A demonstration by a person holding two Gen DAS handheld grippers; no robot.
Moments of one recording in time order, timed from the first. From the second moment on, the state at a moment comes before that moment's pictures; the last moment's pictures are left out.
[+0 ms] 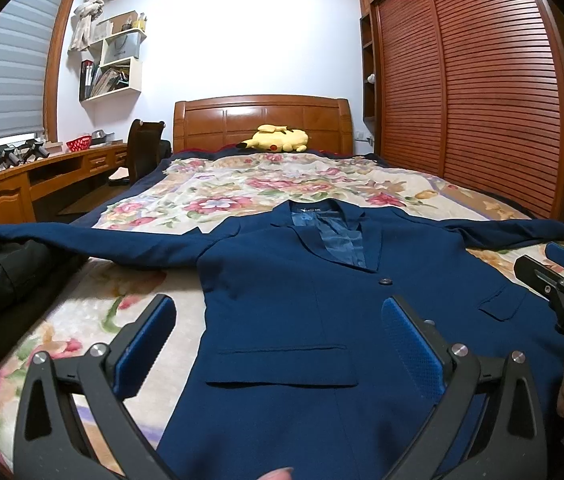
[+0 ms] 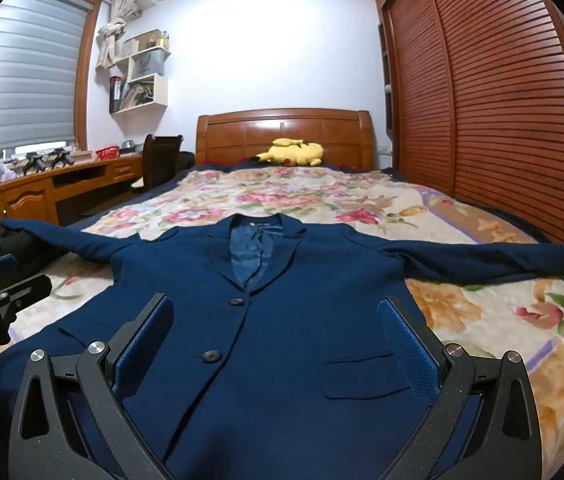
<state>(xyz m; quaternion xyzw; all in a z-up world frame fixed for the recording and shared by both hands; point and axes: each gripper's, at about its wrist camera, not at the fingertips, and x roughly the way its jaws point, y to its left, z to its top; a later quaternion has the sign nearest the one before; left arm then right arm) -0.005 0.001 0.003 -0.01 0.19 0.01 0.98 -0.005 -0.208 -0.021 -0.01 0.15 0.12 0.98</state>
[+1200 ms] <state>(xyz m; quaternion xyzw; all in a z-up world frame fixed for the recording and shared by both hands) -0.006 0.002 0.003 -0.01 0.18 0.02 0.98 0.002 -0.215 -0.023 0.00 0.14 0.12 0.98</state>
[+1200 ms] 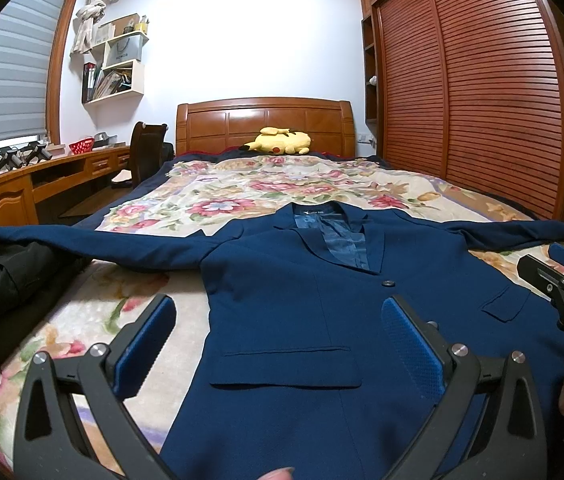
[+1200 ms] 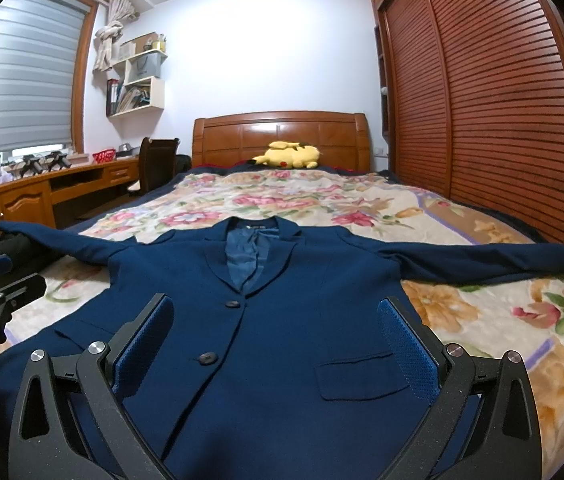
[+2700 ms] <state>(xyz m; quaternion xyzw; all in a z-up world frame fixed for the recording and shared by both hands) 0.000 0.025 0.005 0.00 0.20 0.03 0.98 0.006 -0.190 -0.024 -0.02 0.15 0.16 0.98</state>
